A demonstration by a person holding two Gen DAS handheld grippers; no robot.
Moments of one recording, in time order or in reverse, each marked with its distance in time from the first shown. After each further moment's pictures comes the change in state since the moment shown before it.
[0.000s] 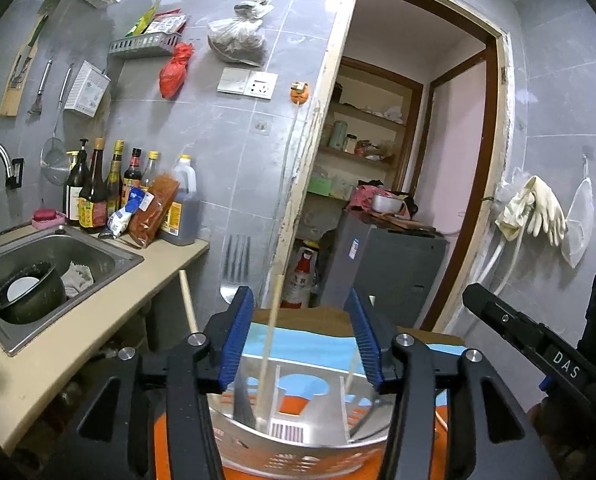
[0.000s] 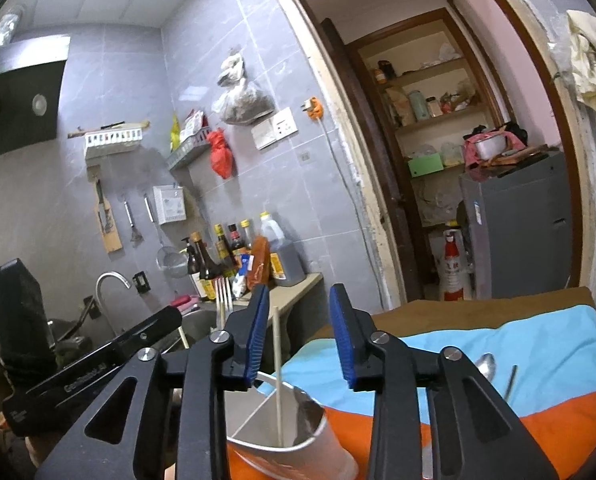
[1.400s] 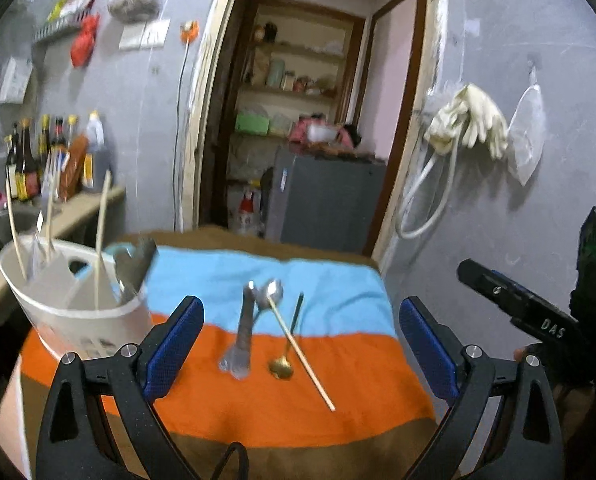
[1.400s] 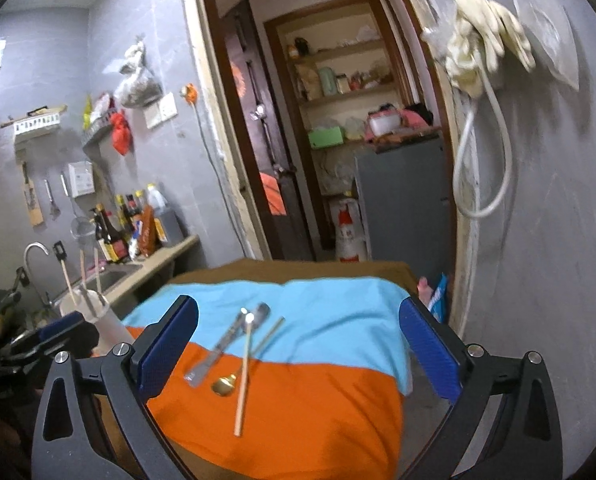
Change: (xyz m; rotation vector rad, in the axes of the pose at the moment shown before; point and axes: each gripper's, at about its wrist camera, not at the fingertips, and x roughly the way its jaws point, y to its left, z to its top) left arm 0.033 -0.201 -0.086 0.095 0.237 -0.105; right arm -0.124 -0.184 0.004 0.000 0.159 -0.290
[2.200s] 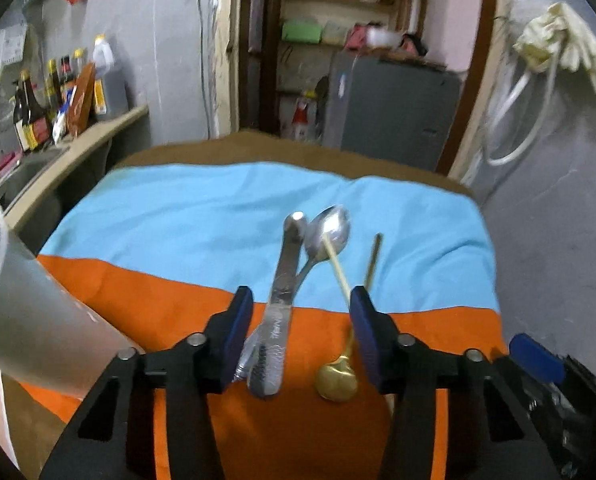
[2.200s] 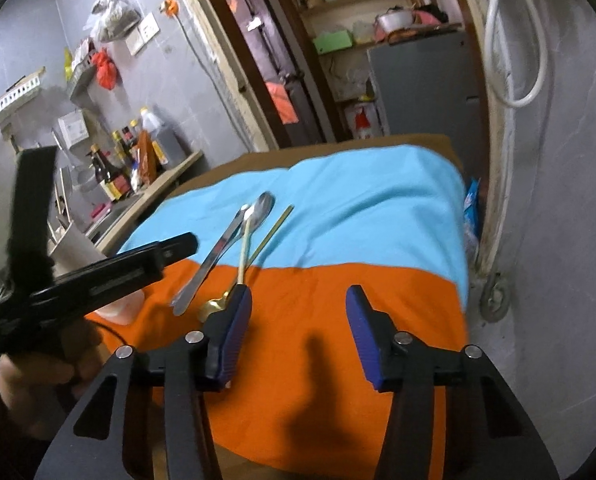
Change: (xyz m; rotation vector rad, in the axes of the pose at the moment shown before) left arm 0.150 0.030 -0.017 -0.028 0.333 0.225; right arm 0.077 -0.005 -0.060 0.084 0.324 0.093
